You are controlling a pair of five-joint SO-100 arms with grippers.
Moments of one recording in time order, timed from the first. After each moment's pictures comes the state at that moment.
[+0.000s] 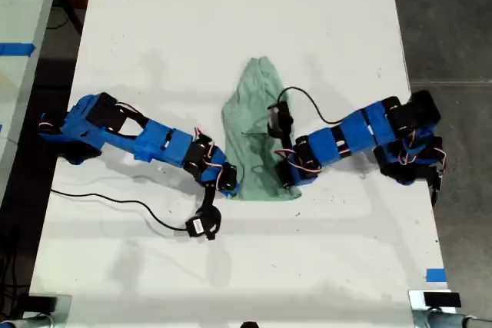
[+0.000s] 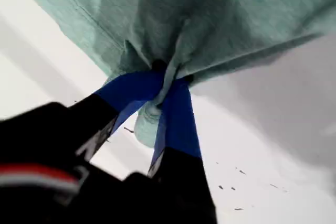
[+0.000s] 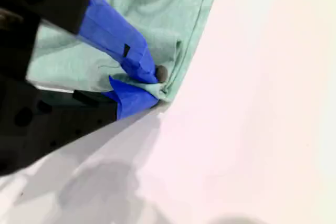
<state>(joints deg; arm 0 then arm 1) 8.9 55.5 57.6 63.5 -11.7 -11.9 80.4 87.6 71.1 -6.9</state>
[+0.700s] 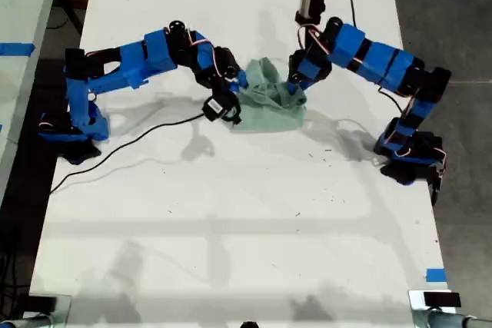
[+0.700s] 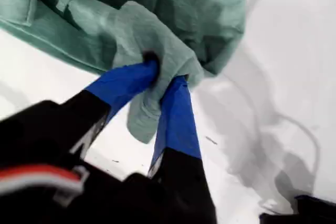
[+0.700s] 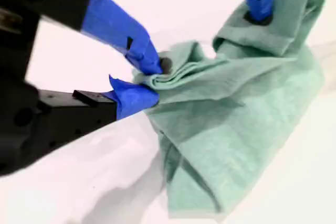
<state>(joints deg) -25.3 78.2 57.8 72.1 -1.1 33.0 92.1 67.3 98.5 -33.0</state>
